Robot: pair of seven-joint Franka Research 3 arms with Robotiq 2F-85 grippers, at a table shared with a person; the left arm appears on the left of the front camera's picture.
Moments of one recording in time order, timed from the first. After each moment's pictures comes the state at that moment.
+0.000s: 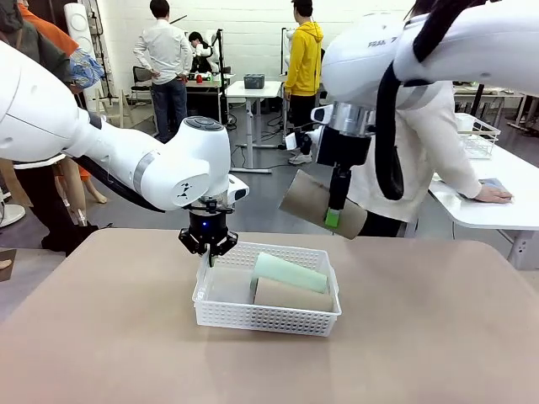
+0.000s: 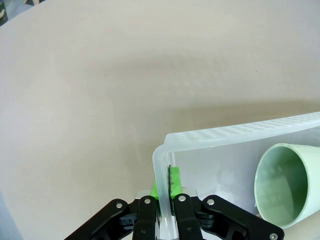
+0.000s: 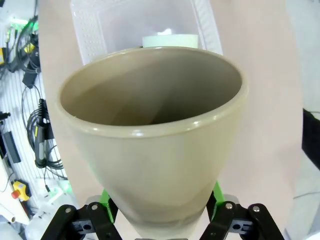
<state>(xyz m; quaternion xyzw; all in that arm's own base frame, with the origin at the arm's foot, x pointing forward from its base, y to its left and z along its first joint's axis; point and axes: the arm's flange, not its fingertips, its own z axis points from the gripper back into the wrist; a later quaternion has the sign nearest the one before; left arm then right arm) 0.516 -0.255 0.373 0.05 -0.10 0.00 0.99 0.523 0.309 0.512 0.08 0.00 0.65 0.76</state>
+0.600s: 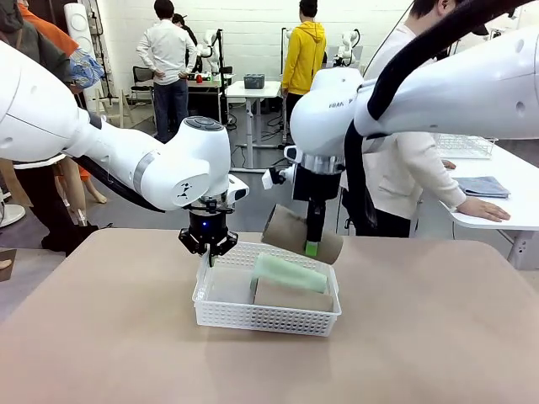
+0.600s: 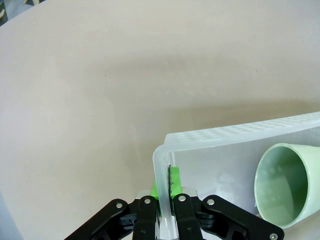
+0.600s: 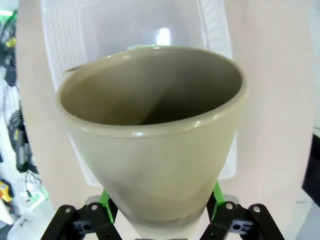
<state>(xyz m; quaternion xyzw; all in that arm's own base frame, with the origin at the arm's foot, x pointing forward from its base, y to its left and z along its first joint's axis) 0.516 -0.255 0.373 0.05 -0.10 0.00 0.99 0.529 0.345 0.441 0.05 0.01 0.67 0.74</state>
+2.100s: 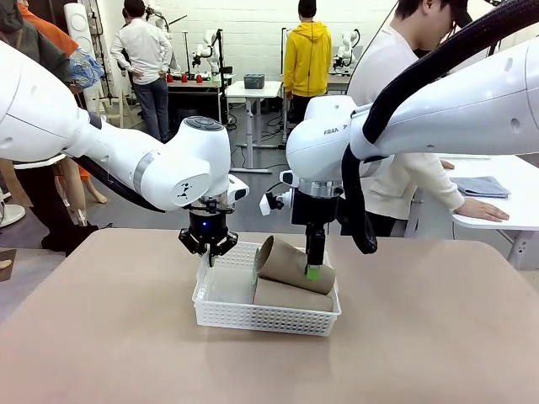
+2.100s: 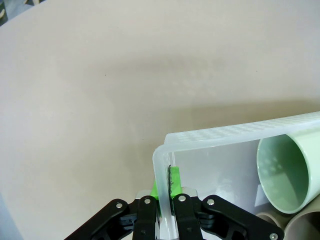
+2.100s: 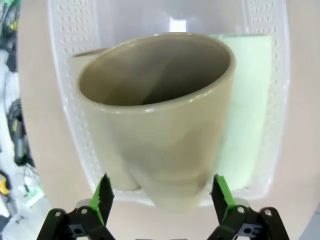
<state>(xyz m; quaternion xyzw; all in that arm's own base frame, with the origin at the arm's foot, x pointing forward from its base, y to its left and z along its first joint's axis) 0.516 -0.255 0.373 0.05 -0.10 0.00 0.99 0.509 0.347 0.412 0.07 0.02 0.69 0.72</state>
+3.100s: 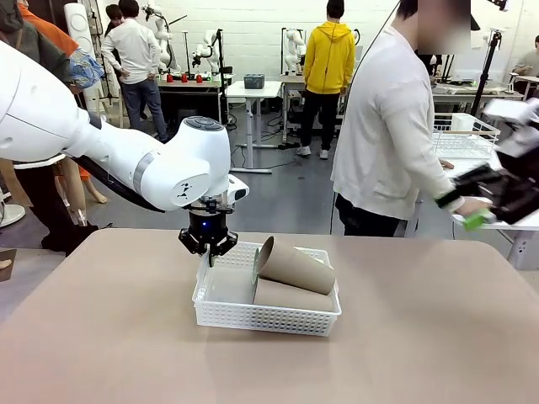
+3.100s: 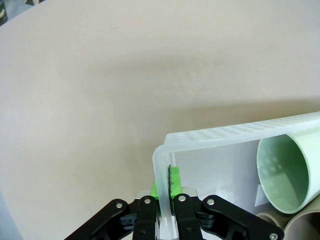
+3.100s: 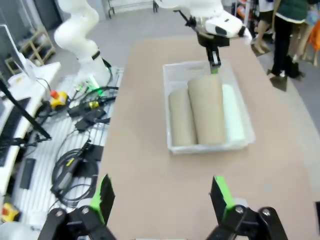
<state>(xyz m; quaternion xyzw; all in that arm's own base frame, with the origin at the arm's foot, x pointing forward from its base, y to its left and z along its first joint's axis) 0.516 -0.255 0.373 0.05 -0.10 0.00 0.99 0.419 -0.004 0.502 0.38 -0.29 0.61 0.63</state>
